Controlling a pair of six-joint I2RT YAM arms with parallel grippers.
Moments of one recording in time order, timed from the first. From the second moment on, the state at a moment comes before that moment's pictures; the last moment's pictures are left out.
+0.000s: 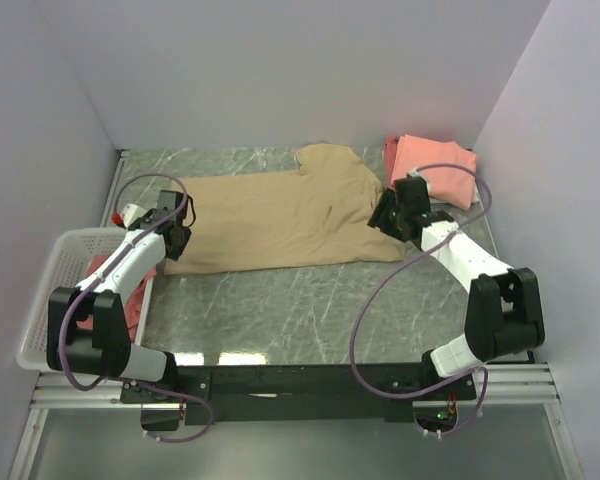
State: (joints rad) left arm -0.11 1.39 0.95 -0.60 -0.49 -1.25; right arm 0.22 1.51 1.03 -0.31 0.07 0.60
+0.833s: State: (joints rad) left arm -0.12 1.50 0.87 -0.49 -0.48 -1.23; right arm 0.03 1.45 0.71 -0.24 -0.02 0.68
